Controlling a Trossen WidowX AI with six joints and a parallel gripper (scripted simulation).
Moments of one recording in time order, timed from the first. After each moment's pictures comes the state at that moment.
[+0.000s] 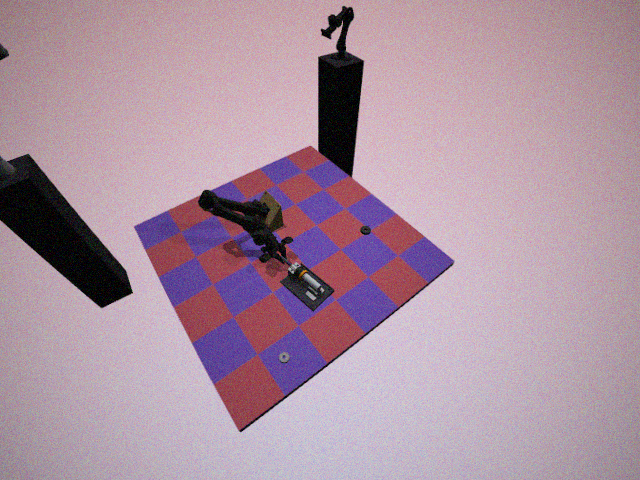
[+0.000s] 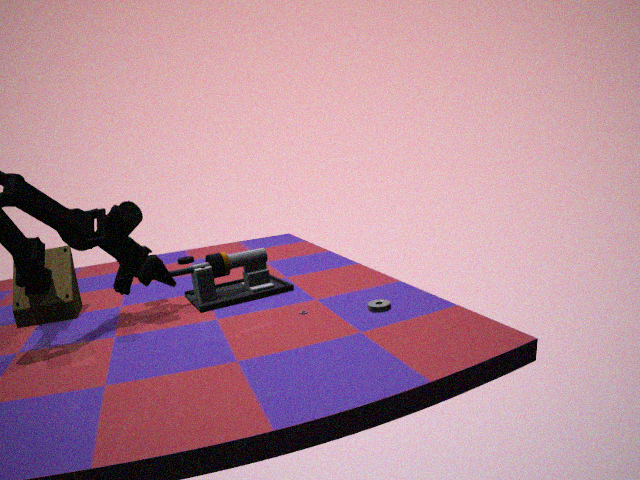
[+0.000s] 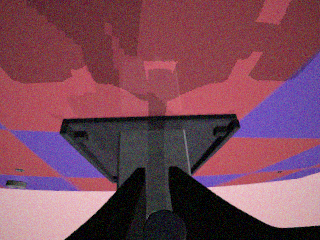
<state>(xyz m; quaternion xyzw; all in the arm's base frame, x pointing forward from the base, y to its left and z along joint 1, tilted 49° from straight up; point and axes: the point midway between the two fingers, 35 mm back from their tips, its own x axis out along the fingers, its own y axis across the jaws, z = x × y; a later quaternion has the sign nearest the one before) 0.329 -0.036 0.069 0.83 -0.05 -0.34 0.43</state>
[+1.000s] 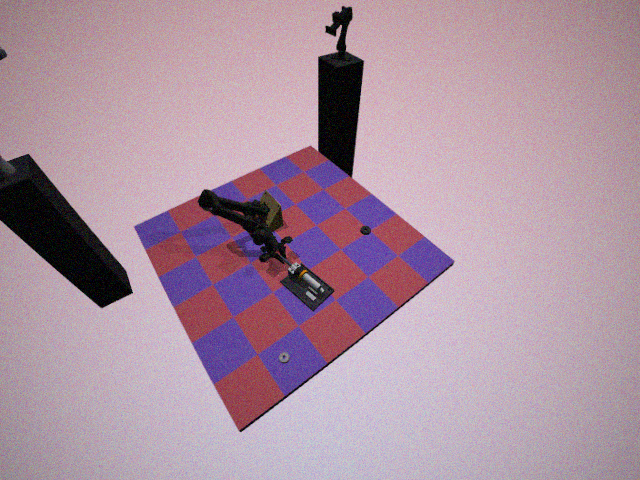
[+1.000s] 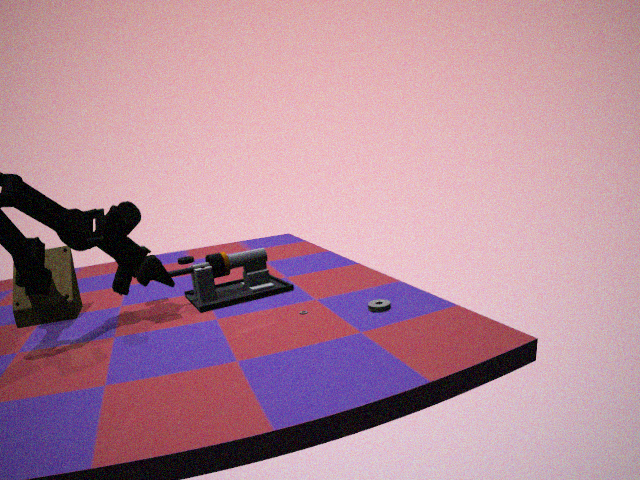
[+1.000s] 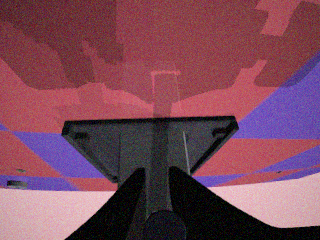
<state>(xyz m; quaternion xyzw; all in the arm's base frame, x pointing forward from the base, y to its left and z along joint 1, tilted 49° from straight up) 0.326 -0.037 0.069 0.83 -0.05 -0.34 0.43</state>
